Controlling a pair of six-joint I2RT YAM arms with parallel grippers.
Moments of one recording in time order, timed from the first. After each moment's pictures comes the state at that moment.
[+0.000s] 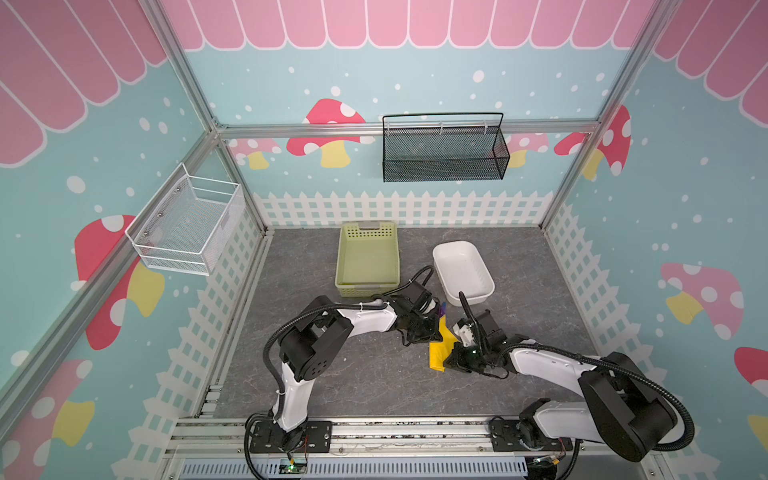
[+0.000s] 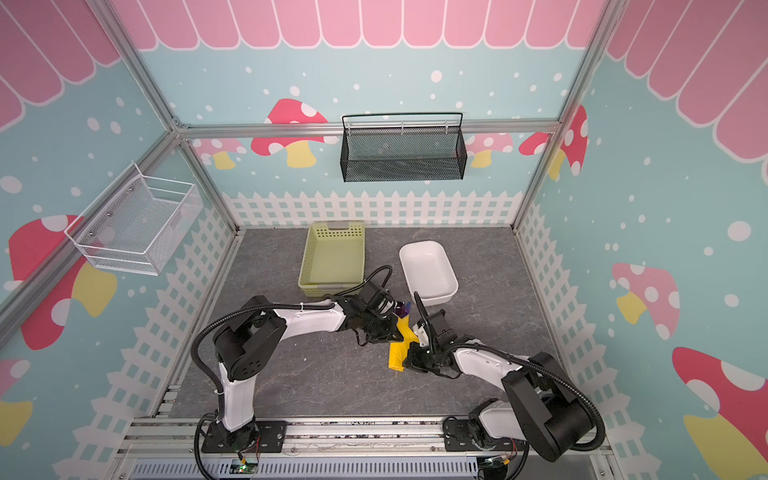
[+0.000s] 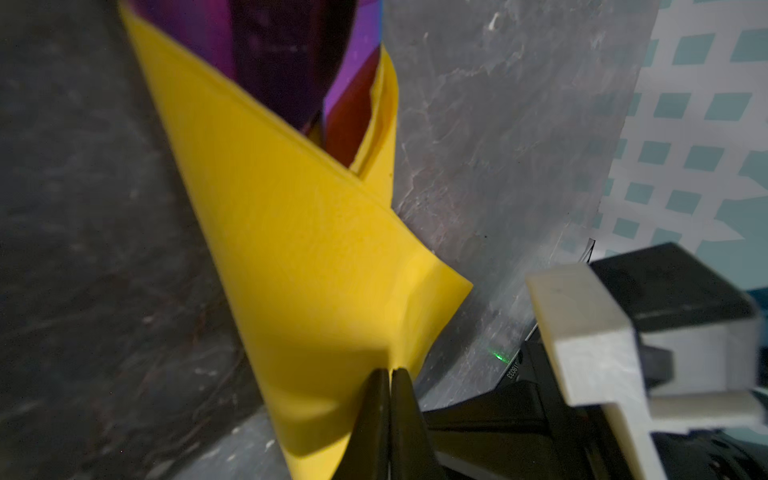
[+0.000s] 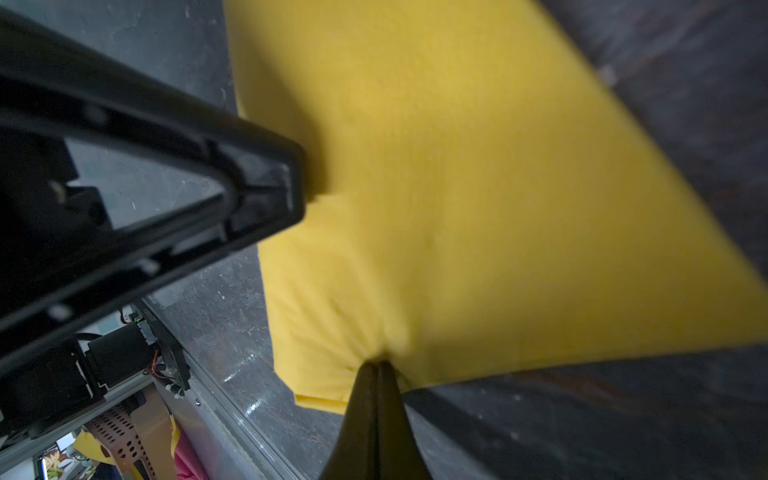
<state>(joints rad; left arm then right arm) -0.81 2.02 1.23 -0.21 0.56 -0.87 0.52 1.32 0.44 -0.24 -0.48 0.69</state>
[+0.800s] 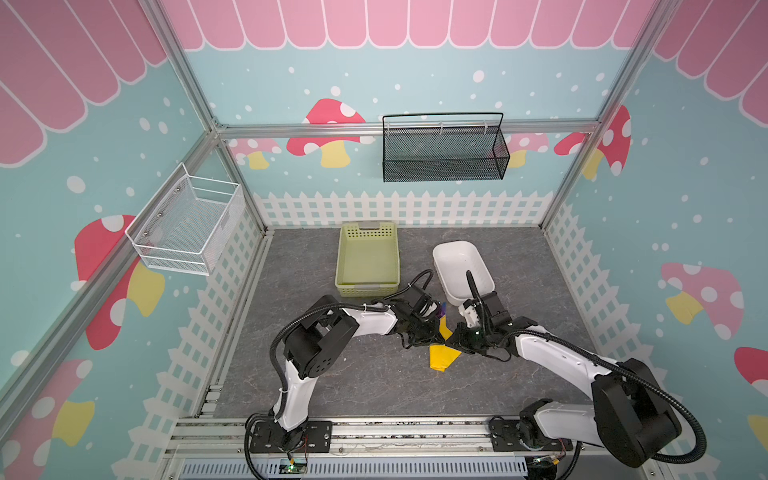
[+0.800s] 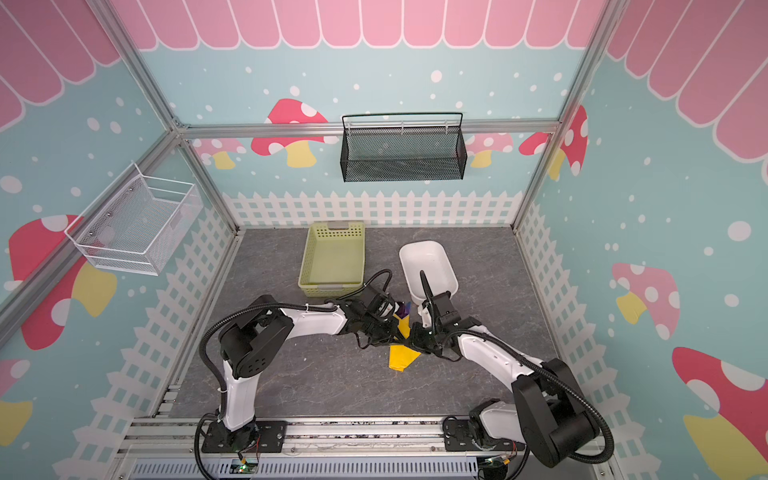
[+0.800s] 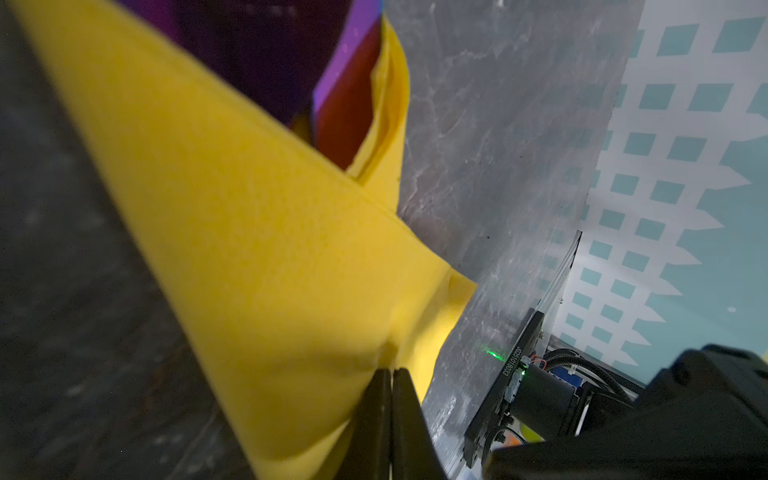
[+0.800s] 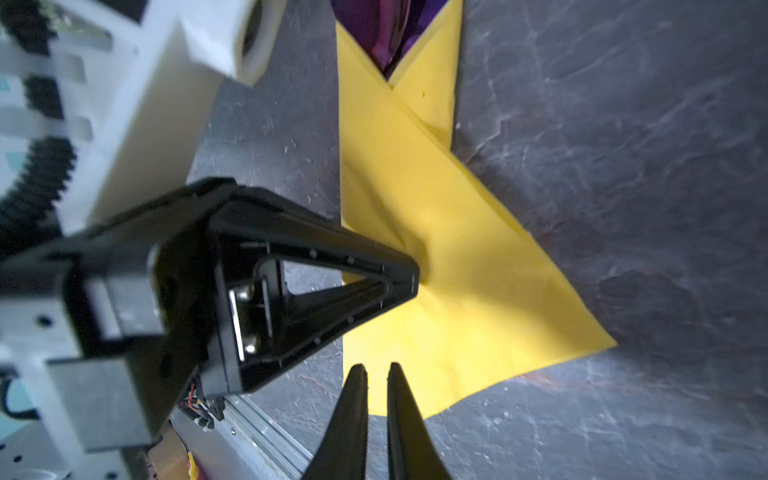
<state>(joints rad) -0.81 2.04 1.19 -0.11 0.60 -0.88 0.43 1.31 0.64 -0.41 -0.44 0.66</state>
